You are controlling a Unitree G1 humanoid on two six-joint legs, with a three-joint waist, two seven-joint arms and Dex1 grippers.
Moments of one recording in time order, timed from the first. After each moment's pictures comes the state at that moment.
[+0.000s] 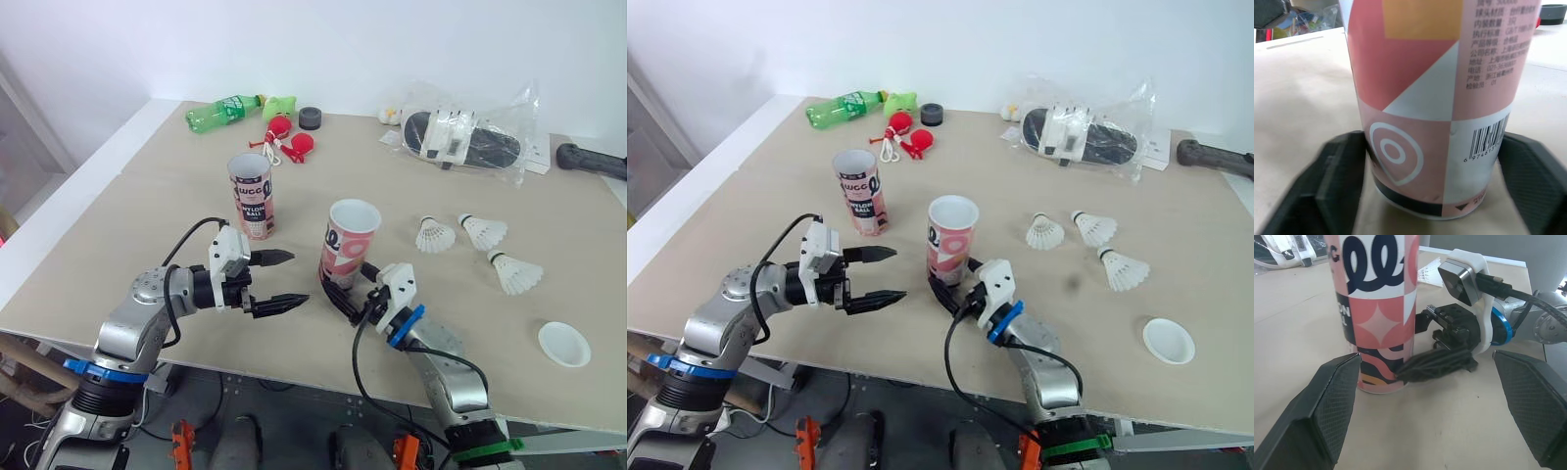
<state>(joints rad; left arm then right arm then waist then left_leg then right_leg) -0.37 0.49 -0.07 -0.16 -0.48 0.39 -1.08 -0.16 -0.21 0.08 0.00 0.22 0.05 0.56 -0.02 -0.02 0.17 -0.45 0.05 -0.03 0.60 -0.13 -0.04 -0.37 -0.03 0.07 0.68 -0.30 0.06</state>
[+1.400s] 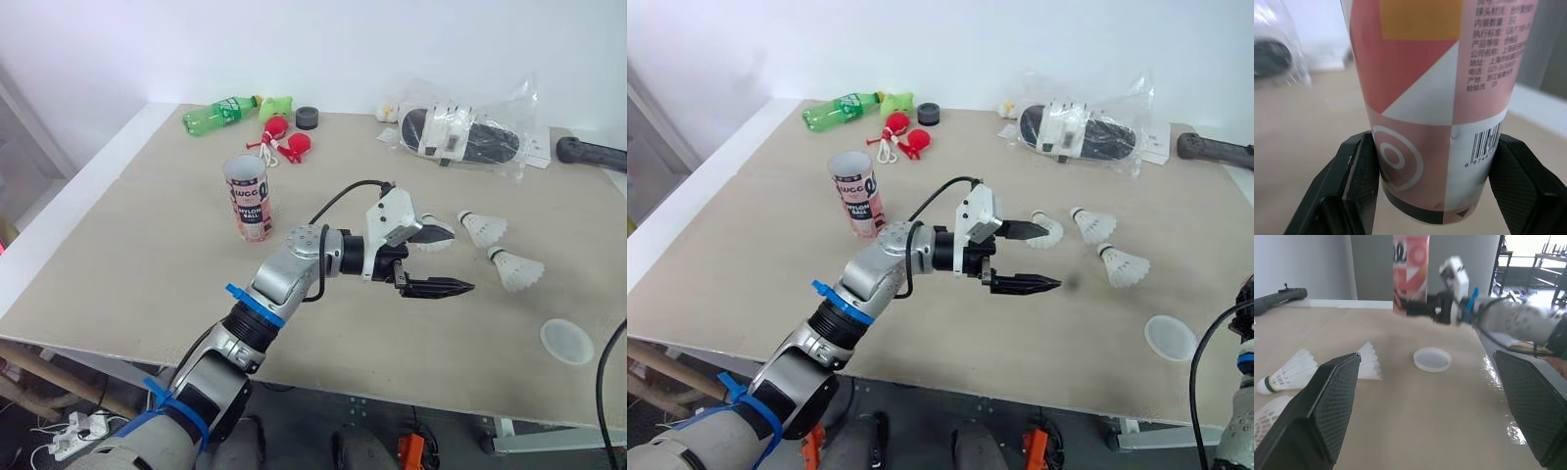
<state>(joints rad) -0.85 -0.05 -0.36 0.23 -0.33 0.33 -0.99 -0.06 -0.55 -0.84 0.29 0.44 0.11 0.20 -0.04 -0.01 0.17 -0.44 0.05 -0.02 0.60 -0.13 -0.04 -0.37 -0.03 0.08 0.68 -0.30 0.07</state>
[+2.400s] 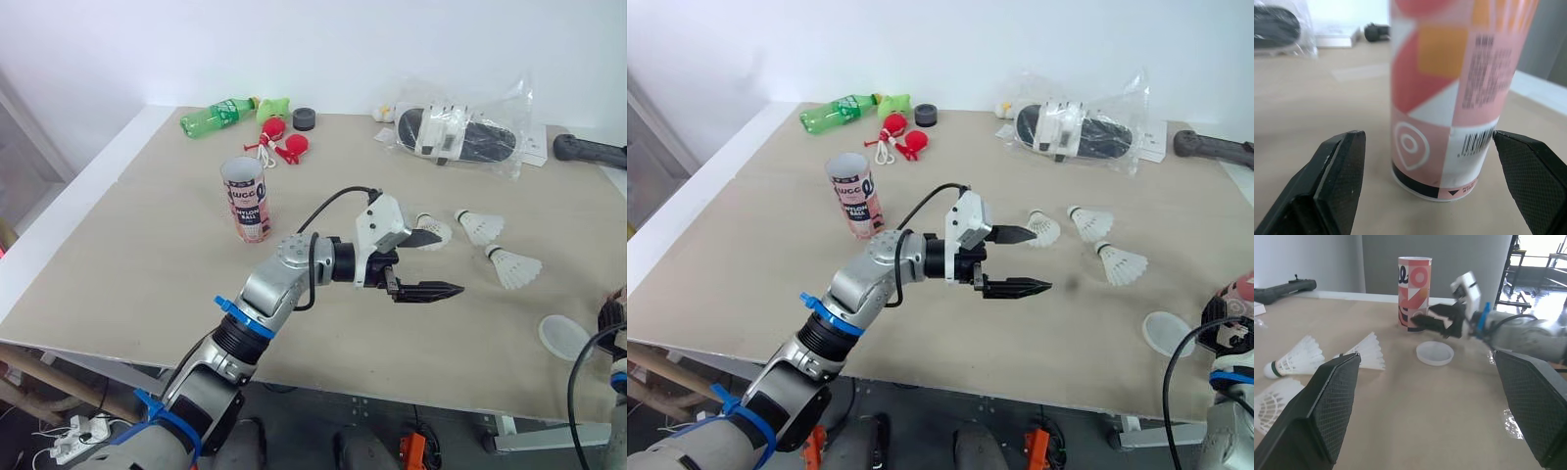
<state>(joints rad) -0.77 -0.02 -0.36 0.14 -0.33 0.39 -0.93 0.09 -0.48 -0.75 0.16 0.45 -0.02 0.18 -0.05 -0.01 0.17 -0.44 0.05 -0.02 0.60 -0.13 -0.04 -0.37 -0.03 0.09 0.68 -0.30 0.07</state>
